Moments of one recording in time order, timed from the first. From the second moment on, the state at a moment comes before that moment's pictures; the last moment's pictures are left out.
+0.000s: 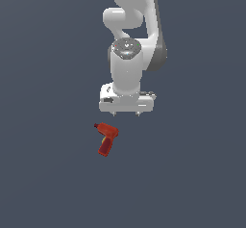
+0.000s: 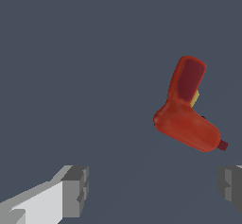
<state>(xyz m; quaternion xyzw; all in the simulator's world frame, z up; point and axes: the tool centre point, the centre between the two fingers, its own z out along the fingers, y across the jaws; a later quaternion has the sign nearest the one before) 0.008 0.013 0.175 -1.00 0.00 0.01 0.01</state>
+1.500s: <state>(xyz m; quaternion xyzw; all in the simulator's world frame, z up) 0.012 -0.032 0.136 -0.99 -0.11 -0.04 0.00</state>
